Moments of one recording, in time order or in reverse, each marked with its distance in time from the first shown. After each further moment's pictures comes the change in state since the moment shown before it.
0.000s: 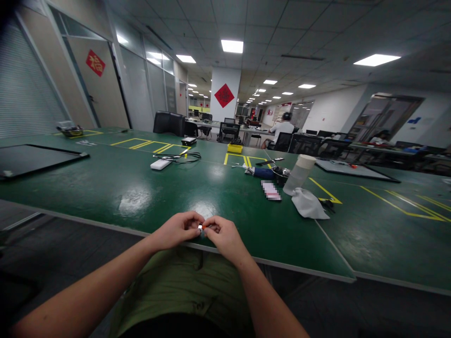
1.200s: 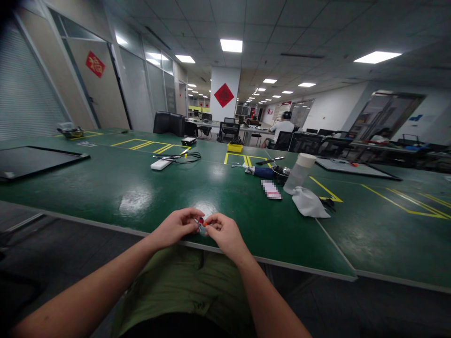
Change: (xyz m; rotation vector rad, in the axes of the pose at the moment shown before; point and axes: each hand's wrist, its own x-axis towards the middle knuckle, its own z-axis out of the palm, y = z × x) left_hand 0.002 -0.005 -0.004 -0.102 0.080 0.000; right_hand 0.002 -0.001 0.001 0.148 0.035 0.029
